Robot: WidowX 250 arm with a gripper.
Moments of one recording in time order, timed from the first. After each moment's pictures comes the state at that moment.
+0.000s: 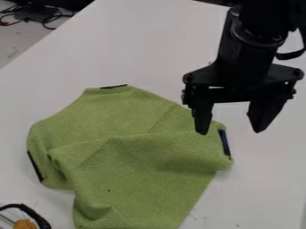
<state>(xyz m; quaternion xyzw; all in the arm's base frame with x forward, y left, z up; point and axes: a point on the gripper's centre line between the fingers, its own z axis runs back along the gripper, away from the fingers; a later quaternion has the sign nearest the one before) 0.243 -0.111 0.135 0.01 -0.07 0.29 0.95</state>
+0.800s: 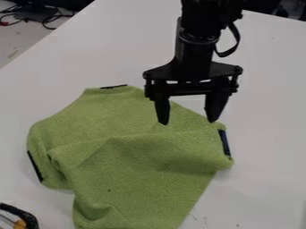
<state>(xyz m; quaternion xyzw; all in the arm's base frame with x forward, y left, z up) 0.266 -0.047 0.104 0.01 -0.04 0.31 0.95</state>
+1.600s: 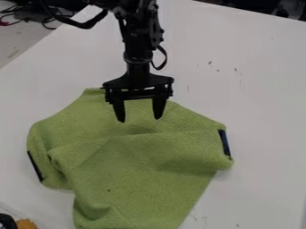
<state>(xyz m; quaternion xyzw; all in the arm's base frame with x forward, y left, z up) 0.304 0.050 0.021 0.02 -0.02 0.33 0.94</state>
